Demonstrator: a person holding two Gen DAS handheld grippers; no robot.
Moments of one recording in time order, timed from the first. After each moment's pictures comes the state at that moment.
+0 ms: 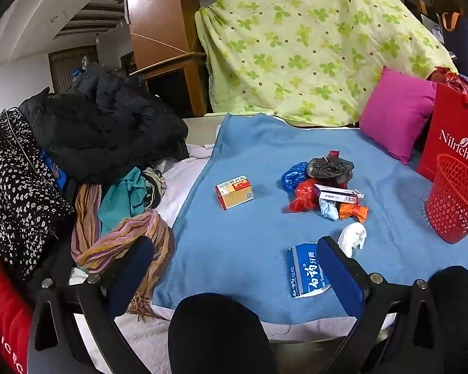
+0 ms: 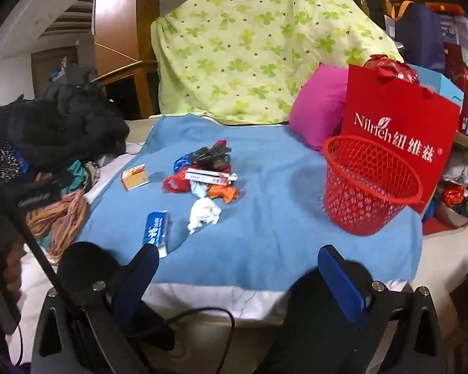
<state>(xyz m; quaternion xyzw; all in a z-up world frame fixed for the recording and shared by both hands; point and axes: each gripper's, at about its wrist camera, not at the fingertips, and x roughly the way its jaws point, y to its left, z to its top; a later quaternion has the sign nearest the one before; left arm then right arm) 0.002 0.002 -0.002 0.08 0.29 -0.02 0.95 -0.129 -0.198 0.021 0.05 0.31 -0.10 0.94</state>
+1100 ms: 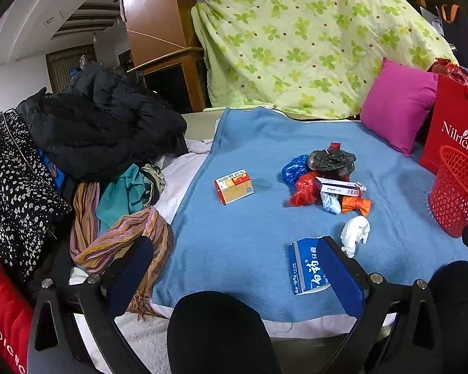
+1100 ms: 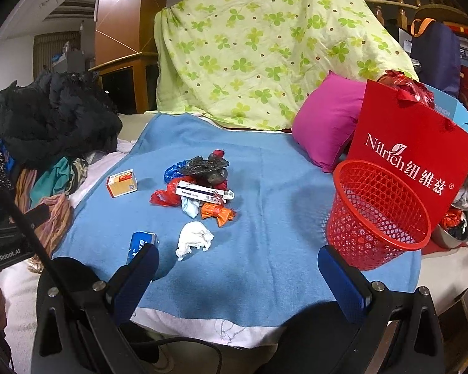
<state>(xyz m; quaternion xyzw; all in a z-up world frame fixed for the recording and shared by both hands) 0.006 -0.005 -0.006 0.09 0.32 -0.02 0.94 -0.065 -0.199 0.032 0.01 0.31 -0.10 0.95</state>
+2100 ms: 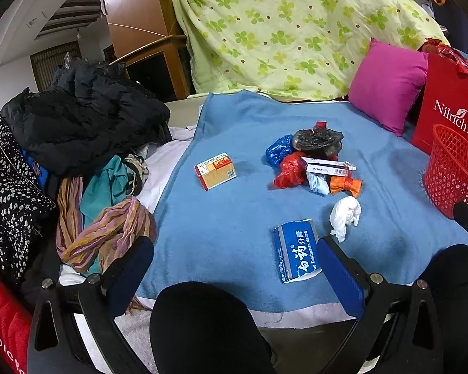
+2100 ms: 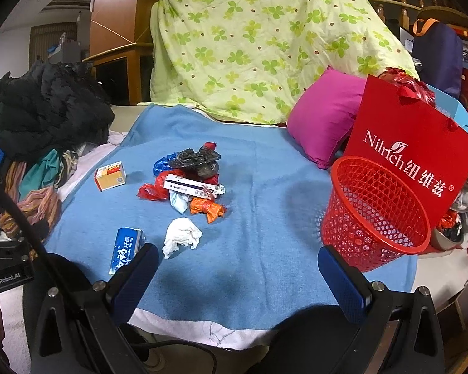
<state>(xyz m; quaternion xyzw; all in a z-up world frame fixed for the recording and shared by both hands) 0.014 -0.024 -0.029 0.11 0.33 -0.04 0.94 -0.048 -0.208 0.020 0.00 0.32 -0.11 0.94</state>
